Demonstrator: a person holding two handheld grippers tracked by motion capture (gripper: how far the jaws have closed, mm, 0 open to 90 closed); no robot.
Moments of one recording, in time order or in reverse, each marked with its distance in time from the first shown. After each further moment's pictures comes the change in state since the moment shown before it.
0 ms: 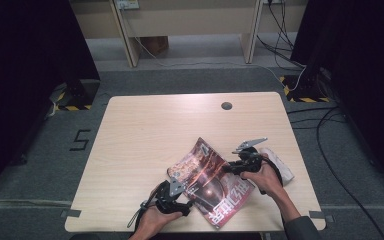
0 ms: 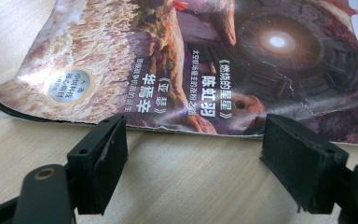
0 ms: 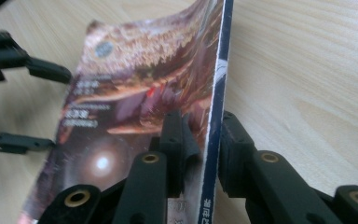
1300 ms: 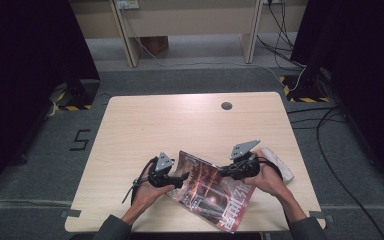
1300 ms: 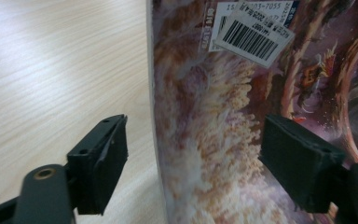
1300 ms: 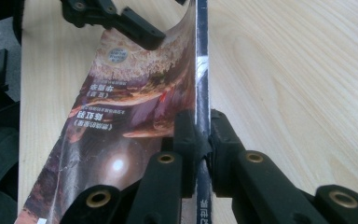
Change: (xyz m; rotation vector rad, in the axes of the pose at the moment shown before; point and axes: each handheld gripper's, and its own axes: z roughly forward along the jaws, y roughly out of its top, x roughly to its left) left arm 0.067 0.030 0.014 -0.222 -0.042 -0.048; right arm 0.029 0.013 -0.015 0.020 0.101 -0.372
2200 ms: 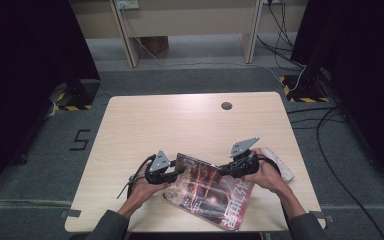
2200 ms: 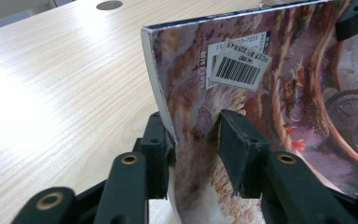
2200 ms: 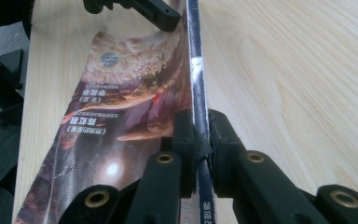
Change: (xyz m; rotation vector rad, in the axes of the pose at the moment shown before) left arm 0.014 0.000 -0.007 -0.076 -0.085 0.137; right arm -0.014 -0.002 0.007 -0.008 0.043 -0.006
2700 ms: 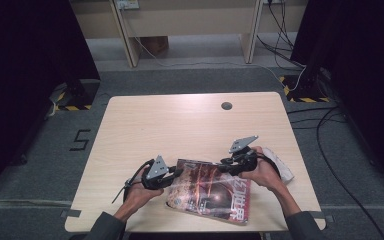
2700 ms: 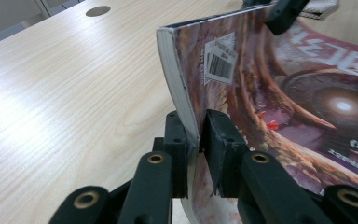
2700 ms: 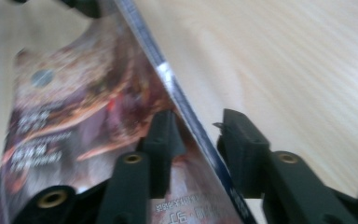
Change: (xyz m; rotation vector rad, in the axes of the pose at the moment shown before) left arm -0.013 0.000 -0.020 0.010 -0.022 0.066; right arm -0.012 -0.003 0.007 0.003 -0.128 0.091
